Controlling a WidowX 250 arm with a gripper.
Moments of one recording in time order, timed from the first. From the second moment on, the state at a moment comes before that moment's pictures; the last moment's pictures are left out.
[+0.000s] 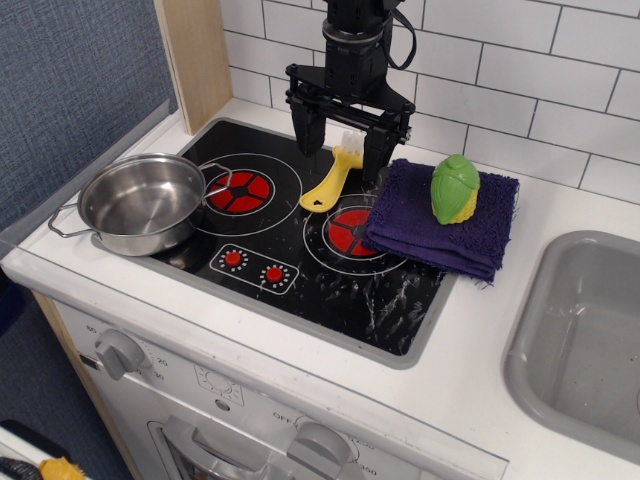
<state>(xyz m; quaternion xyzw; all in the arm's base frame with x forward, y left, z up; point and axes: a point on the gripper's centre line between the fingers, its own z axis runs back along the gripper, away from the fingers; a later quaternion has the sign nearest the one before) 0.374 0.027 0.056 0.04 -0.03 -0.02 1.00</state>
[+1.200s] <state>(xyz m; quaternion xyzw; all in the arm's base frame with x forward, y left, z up) 0.285 0.109 0.043 0.02 0.02 -0.07 1.00</state>
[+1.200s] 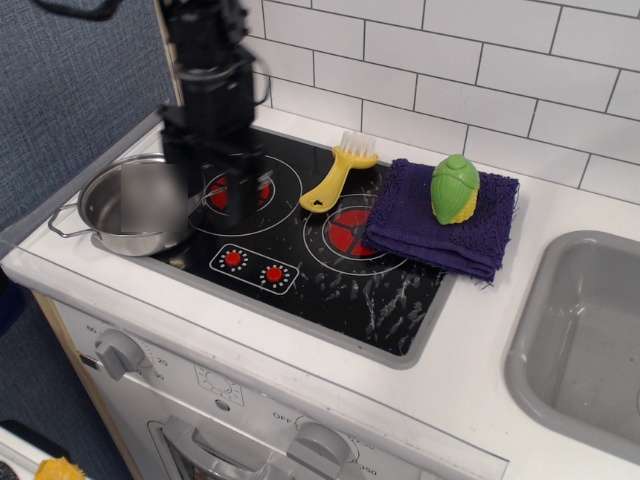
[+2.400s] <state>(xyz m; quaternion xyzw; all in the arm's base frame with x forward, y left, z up) 0.275 0.103 0.049 0.05 0.00 -0.03 1.00</state>
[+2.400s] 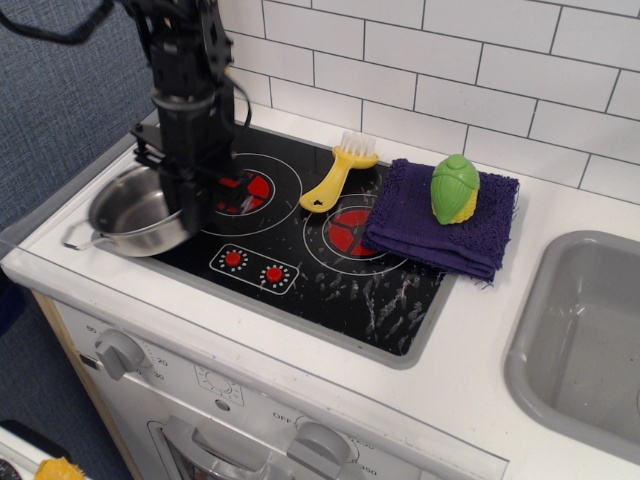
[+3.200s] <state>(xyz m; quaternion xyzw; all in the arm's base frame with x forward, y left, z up) 0.252 -0.036 0.053 0.06 0.02 0.15 0.99</state>
